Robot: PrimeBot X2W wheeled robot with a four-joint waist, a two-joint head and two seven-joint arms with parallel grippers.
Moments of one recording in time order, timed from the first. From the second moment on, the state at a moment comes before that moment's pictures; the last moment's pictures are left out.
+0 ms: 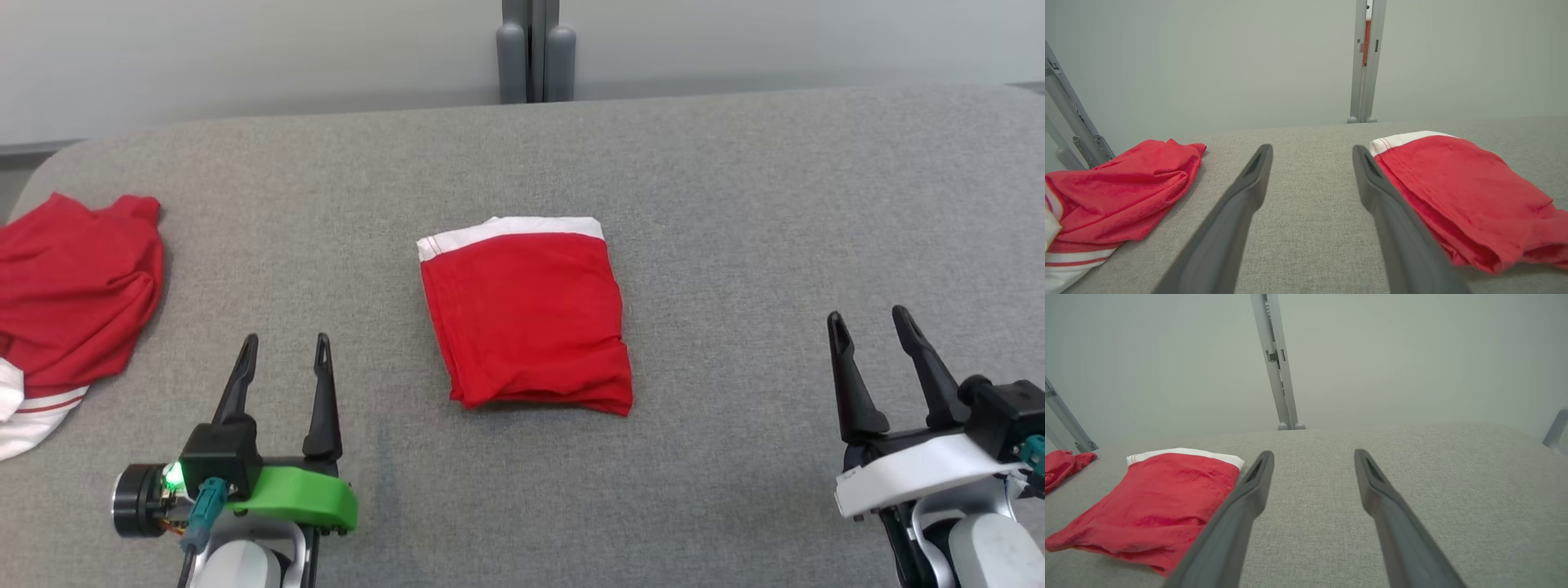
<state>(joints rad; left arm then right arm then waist) -0.14 0.12 -0.18 0.22 -0.18 0.07 -0.26 -0.03 -0.16 0.00 0.02 0.27 0.13 -0.16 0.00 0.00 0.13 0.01</state>
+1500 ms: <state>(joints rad) -0.21 0.10 -0.19 0.17 -0.19 0.08 -0.26 -0.07 -0.20 0.04 0.03 0.28 0.13 -0.05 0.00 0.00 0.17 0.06</state>
